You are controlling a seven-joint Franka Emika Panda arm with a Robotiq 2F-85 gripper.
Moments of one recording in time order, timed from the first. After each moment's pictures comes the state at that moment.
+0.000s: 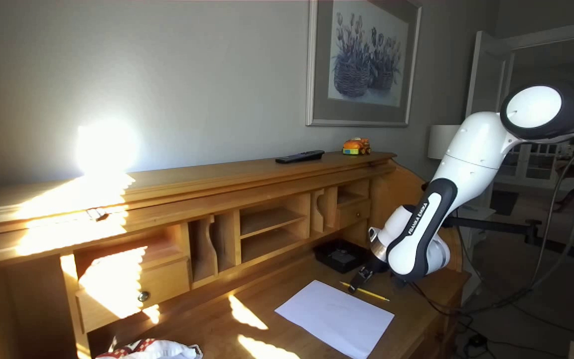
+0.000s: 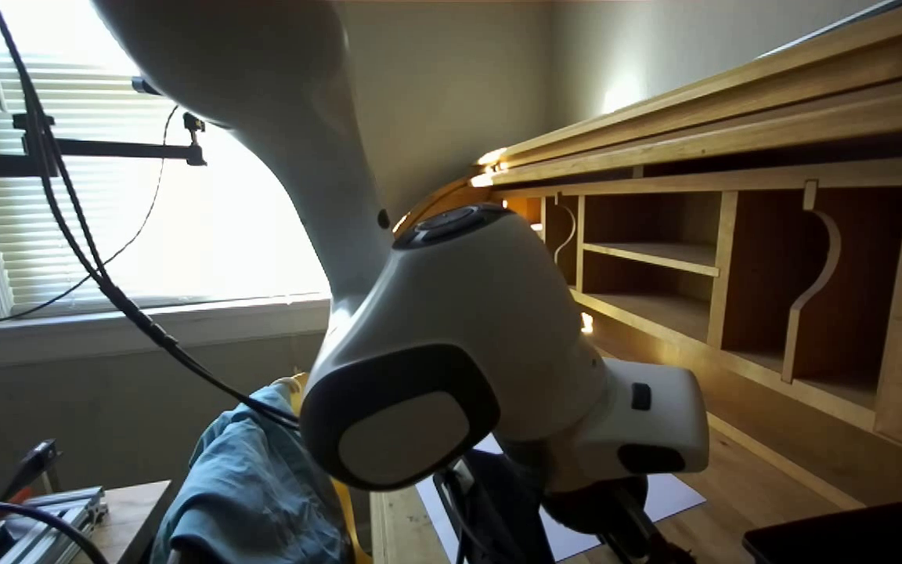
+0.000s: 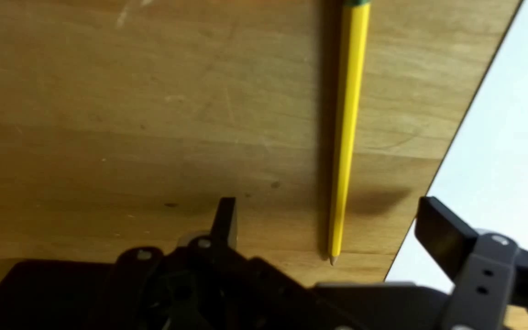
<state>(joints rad) -0.25 0.57 0.18 -2.31 0.00 3.37 -0.22</state>
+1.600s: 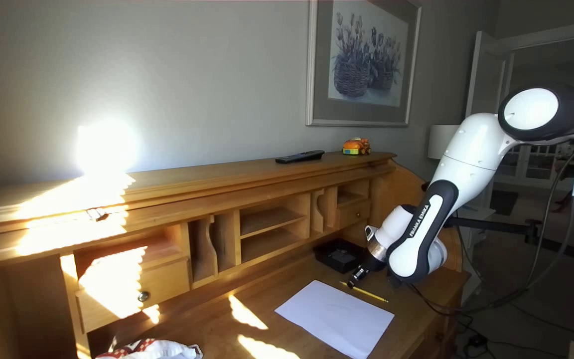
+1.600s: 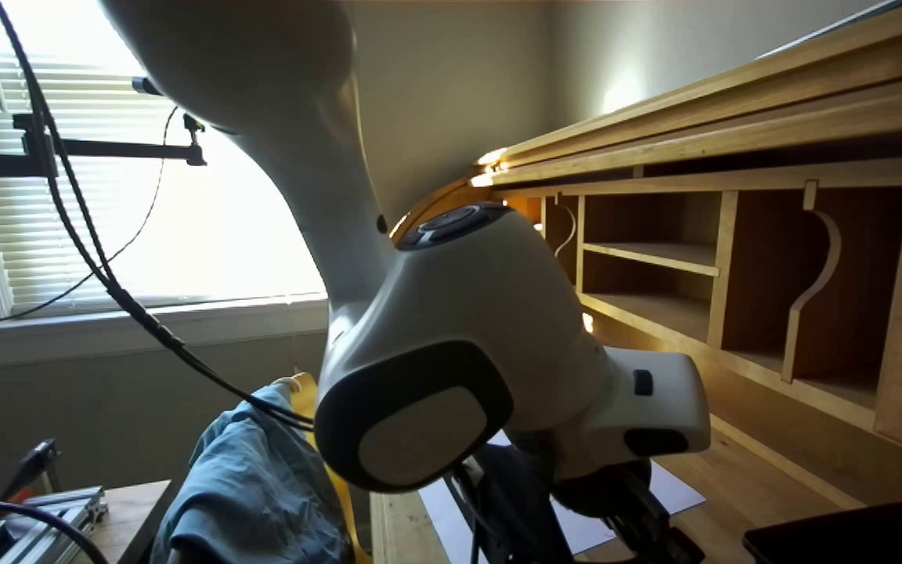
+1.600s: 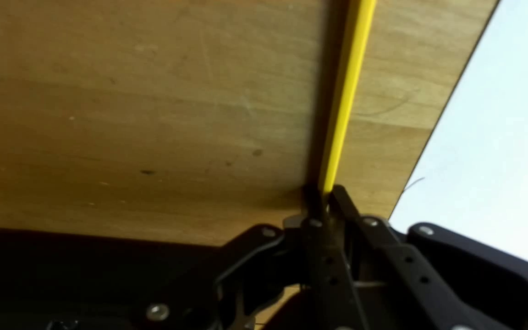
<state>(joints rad) -0.25 0.59 0.18 -2.29 -0.09 3.40 -0.17</state>
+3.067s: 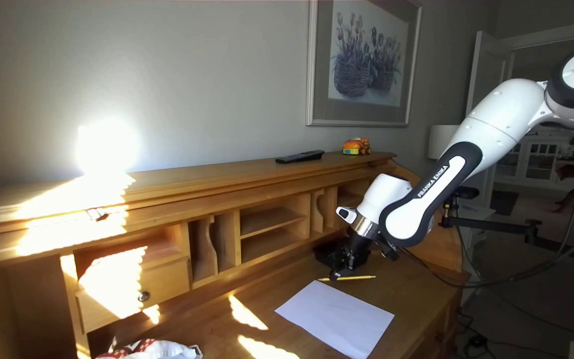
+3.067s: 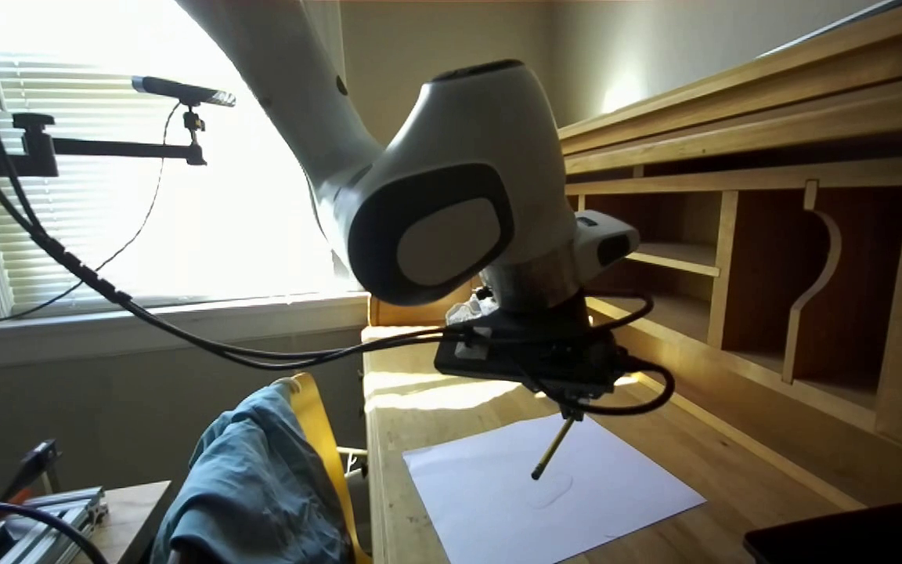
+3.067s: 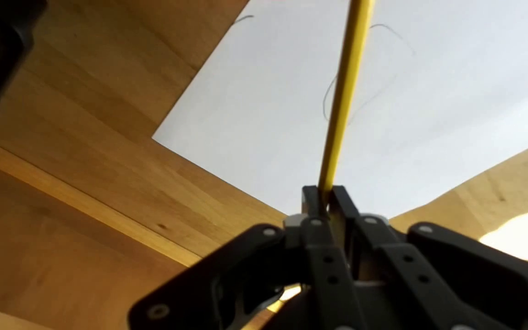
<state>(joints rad) -0.61 0.44 0.70 -2.29 -0.22 3.03 -0.65</state>
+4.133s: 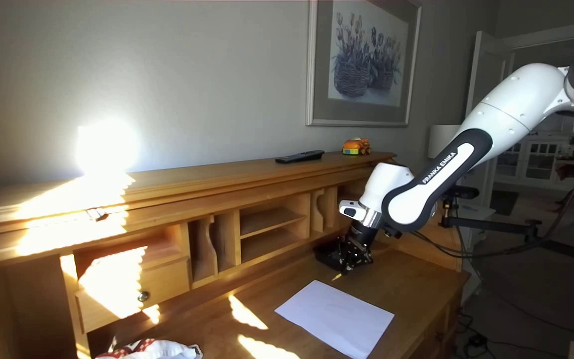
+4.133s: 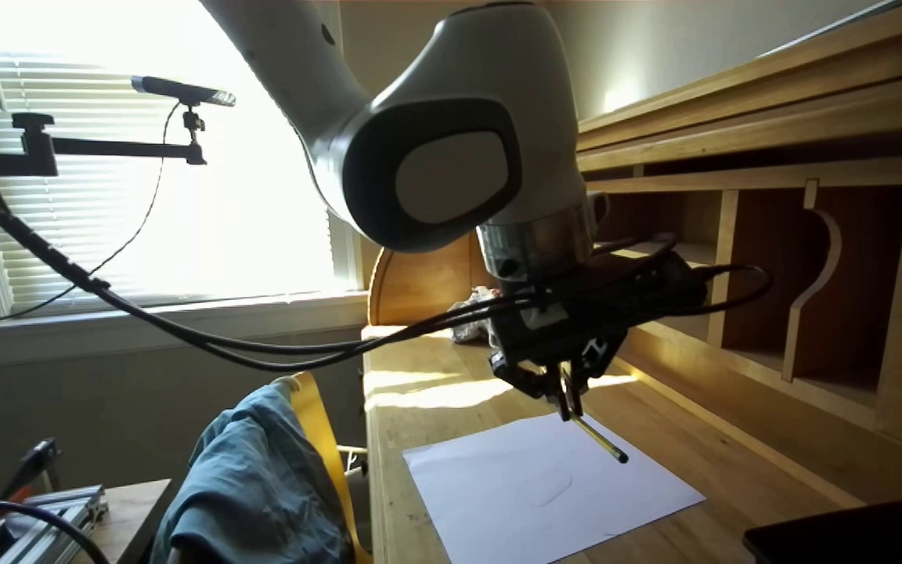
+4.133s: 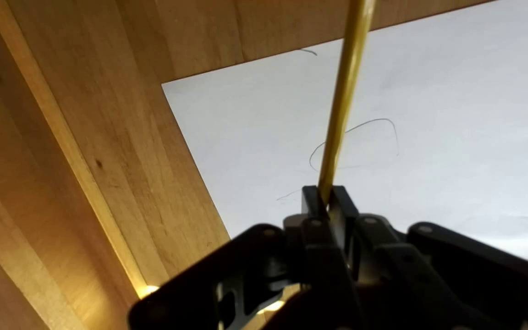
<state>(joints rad) -0.71 0.36 0.77 -2.29 -0.22 2.86 -1.26</state>
